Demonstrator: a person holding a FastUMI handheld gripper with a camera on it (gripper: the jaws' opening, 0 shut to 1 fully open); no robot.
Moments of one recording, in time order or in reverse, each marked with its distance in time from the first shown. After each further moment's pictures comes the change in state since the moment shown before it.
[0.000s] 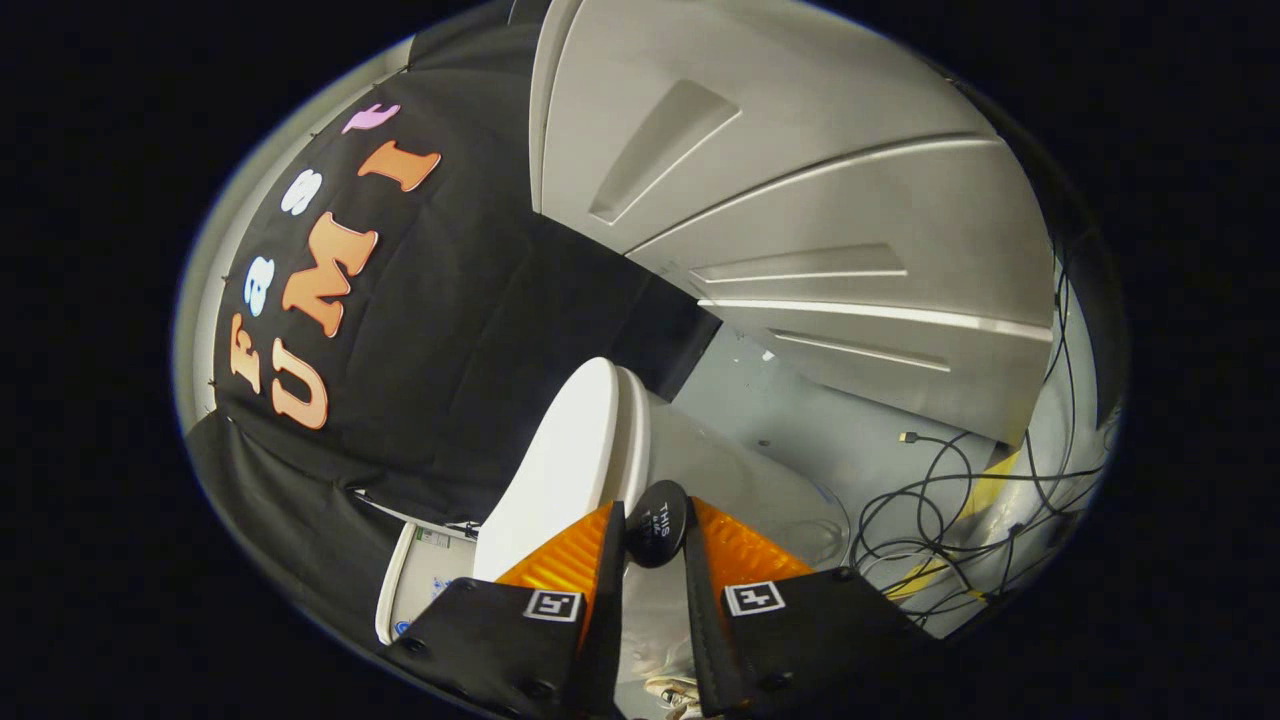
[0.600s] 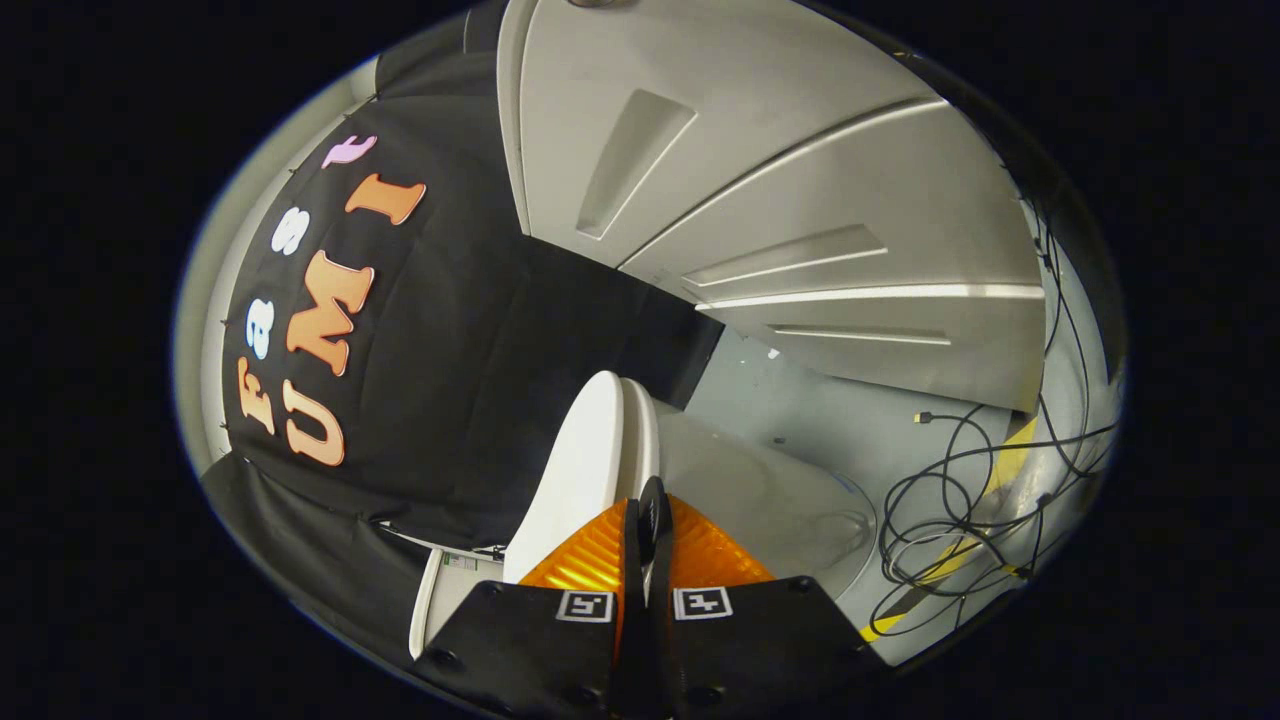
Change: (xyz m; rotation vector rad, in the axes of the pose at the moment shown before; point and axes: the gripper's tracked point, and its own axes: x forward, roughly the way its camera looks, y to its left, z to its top) arm 0.002 0.001 0.005 0.077 -0.065 0.055
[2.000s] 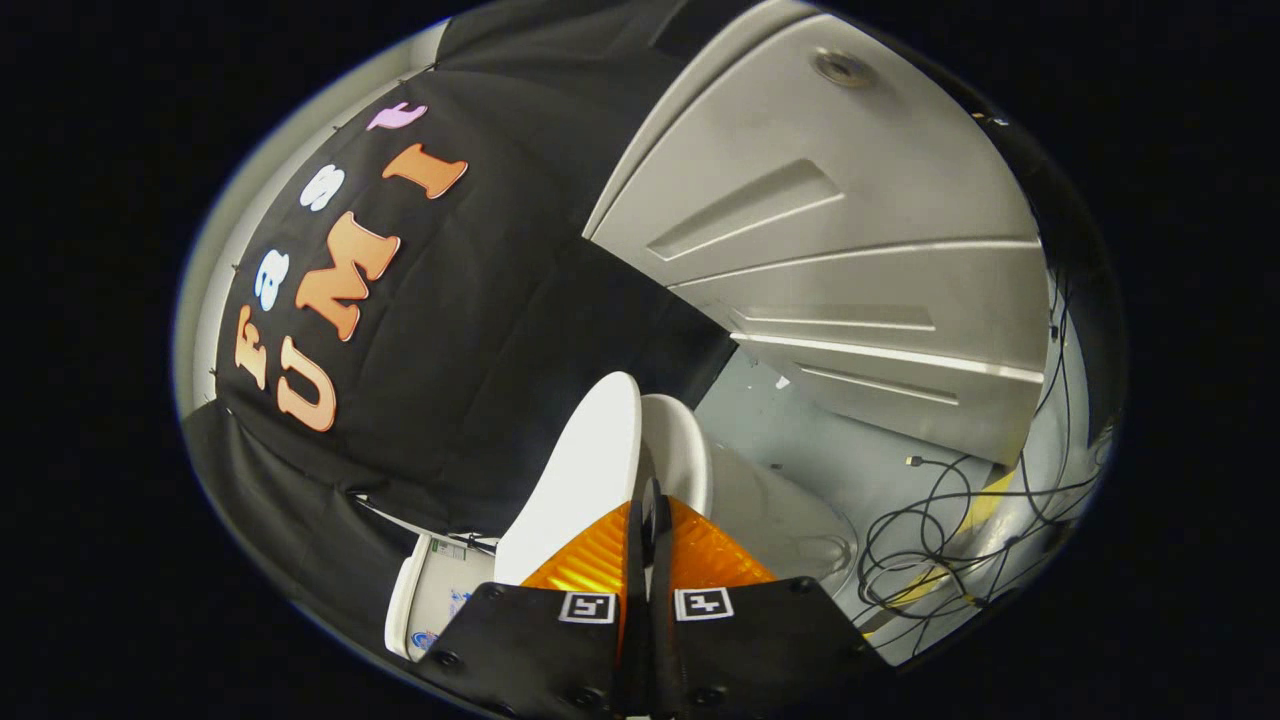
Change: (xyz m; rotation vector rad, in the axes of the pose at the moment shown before) arm 0.011 0.048 0.031 -0.153 -0.157 -0.017
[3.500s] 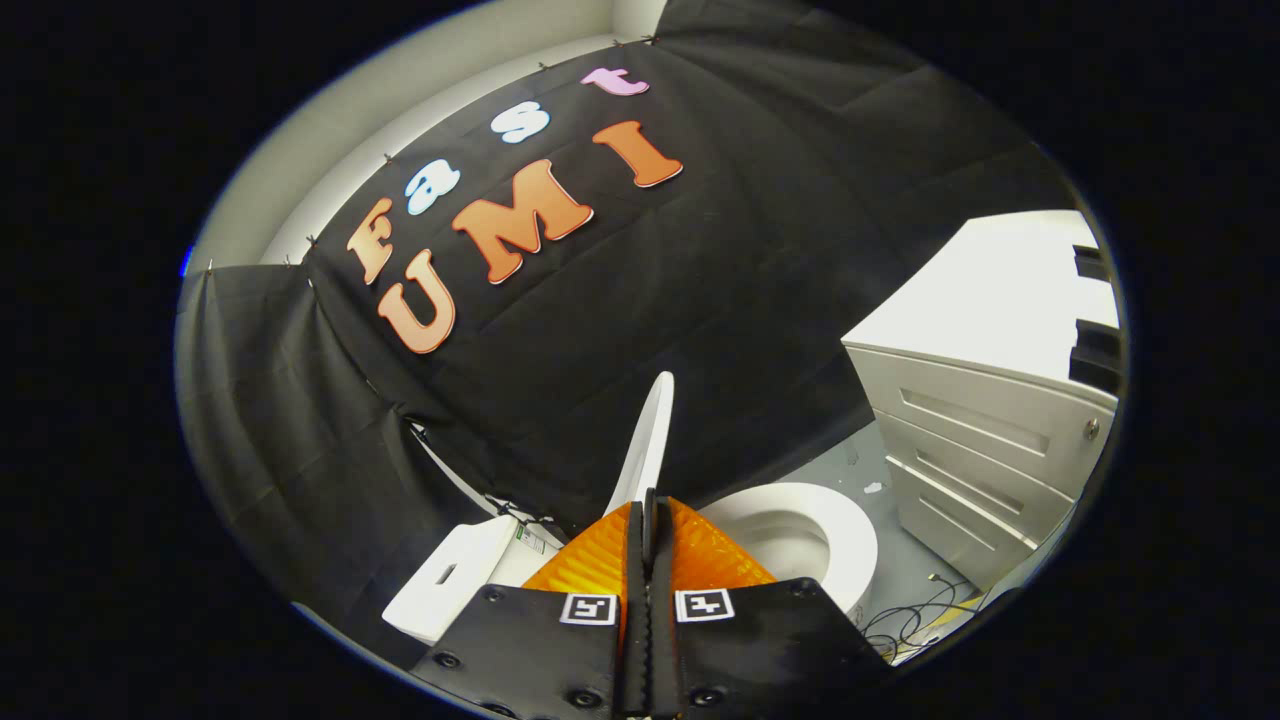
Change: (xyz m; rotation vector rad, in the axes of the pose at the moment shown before) arm -0.044 0.240 0.020 -0.434 -0.038 0.266
